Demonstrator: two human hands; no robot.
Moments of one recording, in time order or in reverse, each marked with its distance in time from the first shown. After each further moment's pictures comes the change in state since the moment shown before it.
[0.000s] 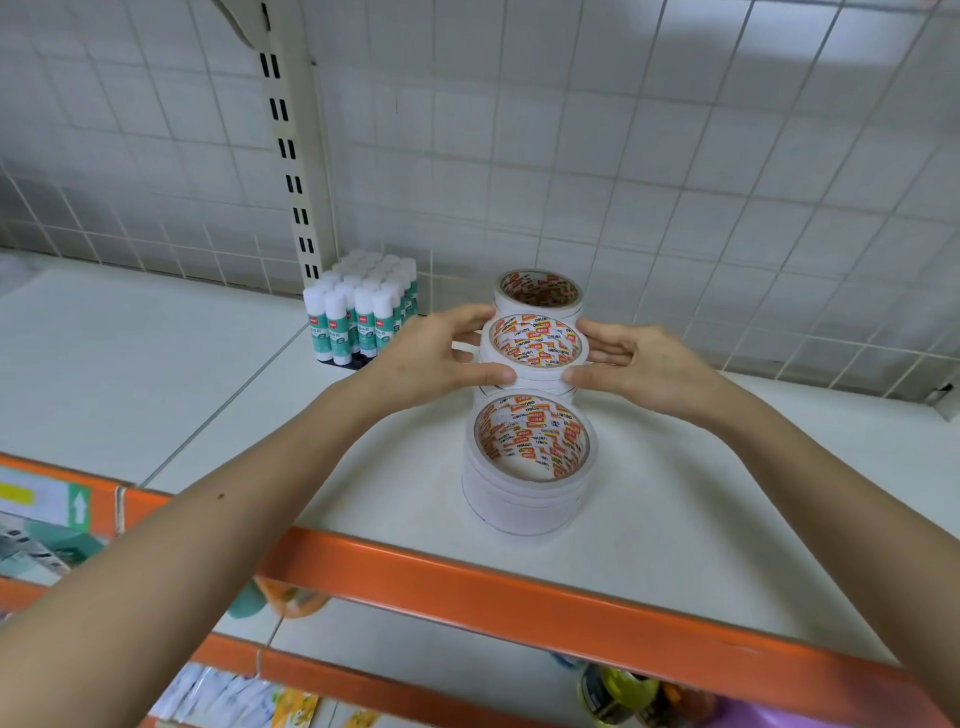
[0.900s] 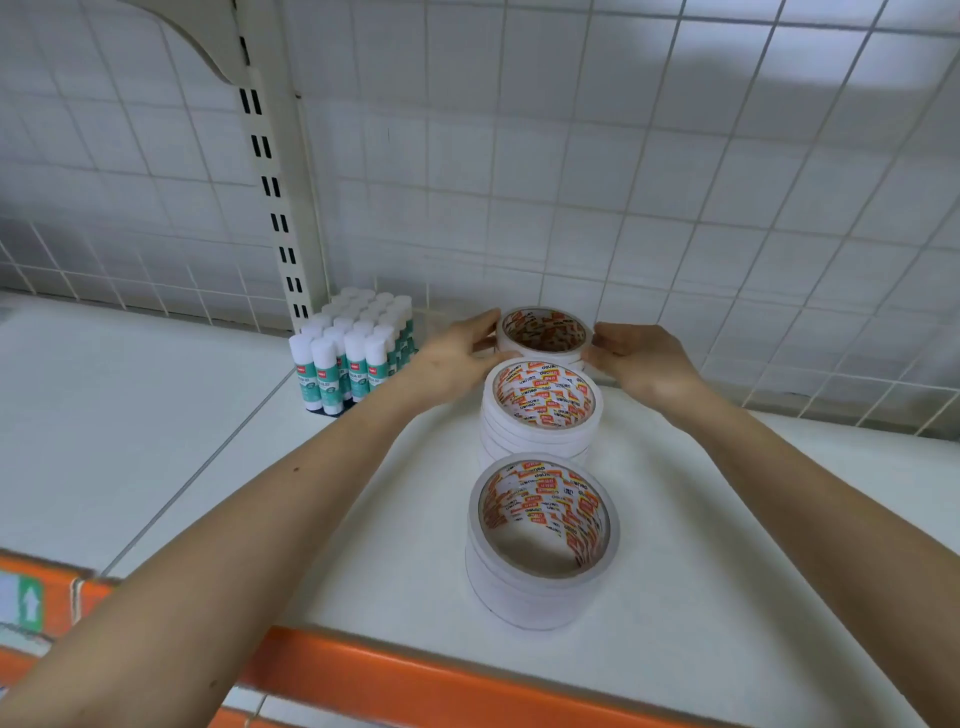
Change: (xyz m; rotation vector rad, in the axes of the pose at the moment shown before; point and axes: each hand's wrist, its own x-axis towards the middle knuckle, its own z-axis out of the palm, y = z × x) left_hand 0.071 -0.022 0.008 -0.097 -0.081 -0.073; right_hand 0.063 0.003 -0.009 -0.252 0.285 0.105
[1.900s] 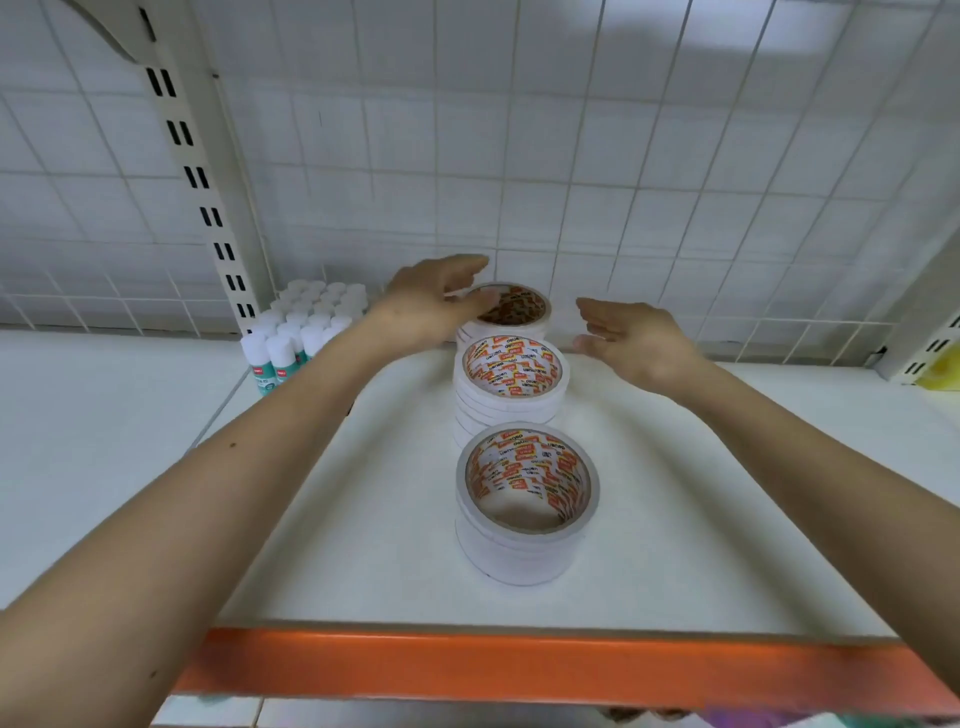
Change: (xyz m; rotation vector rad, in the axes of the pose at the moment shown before) left_hand 0.000 0.034 -0.022 0.168 0.039 0.071; right_hand -0.027 0.008 -0.015 -0.147 0.004 -0.031
